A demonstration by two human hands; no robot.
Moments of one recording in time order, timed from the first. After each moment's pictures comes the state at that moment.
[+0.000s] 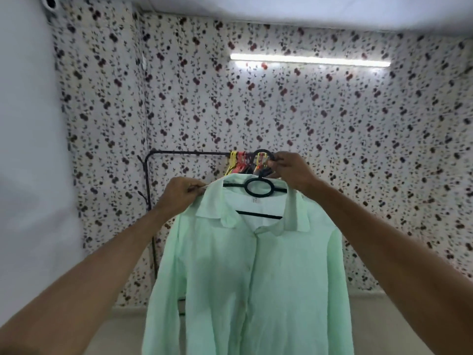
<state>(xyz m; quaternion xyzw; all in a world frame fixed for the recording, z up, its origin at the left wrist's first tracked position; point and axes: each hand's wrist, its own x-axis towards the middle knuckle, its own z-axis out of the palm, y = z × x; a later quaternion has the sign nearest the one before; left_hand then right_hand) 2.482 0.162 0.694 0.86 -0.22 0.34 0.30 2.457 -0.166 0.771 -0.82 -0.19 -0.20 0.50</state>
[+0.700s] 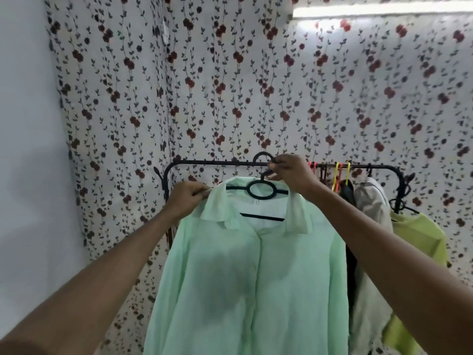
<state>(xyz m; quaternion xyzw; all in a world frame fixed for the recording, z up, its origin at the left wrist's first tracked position) 2.948 0.361 0.671 0.88 -0.15 0.33 0.30 2.965 0.045 0.745 -0.80 -0.24 -0.20 0.52</state>
